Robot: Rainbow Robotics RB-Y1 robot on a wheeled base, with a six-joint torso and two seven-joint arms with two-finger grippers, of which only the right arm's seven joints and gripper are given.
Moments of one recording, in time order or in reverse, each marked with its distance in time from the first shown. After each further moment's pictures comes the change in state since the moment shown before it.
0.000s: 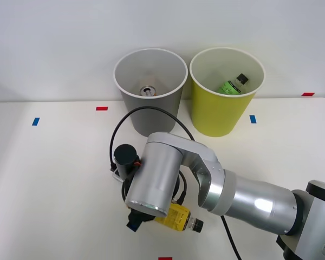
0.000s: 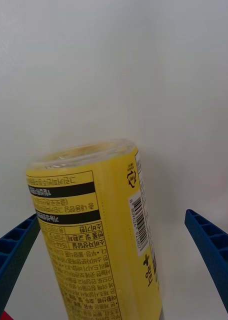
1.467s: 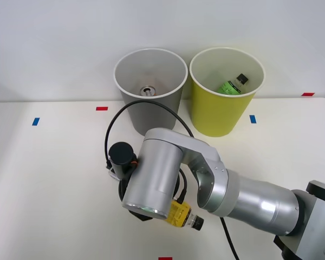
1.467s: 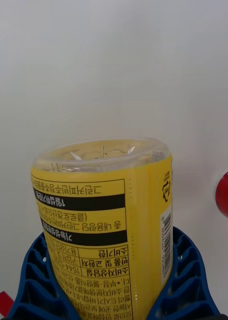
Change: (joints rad) arm 0.004 0.004 -0.034 -0.100 0.031 0.079 -0.002
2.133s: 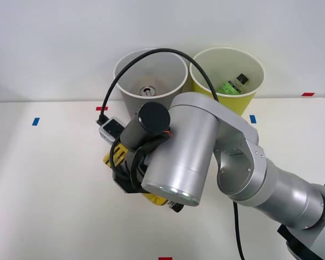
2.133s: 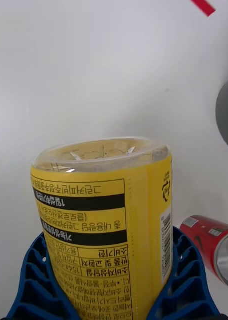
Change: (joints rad) arm 0.011 -0.043 -0.188 -0.270 0.009 -0.043 -0.103
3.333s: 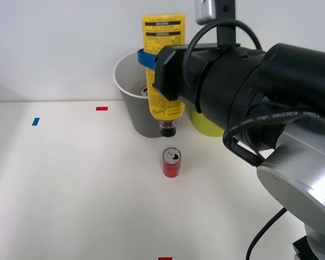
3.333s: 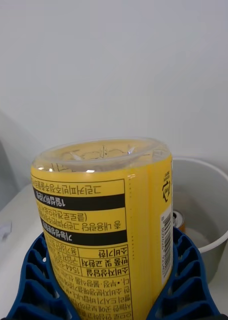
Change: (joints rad) arm 0.201 0.003 -0.417 -0.504 0.314 -0.195 -0.210
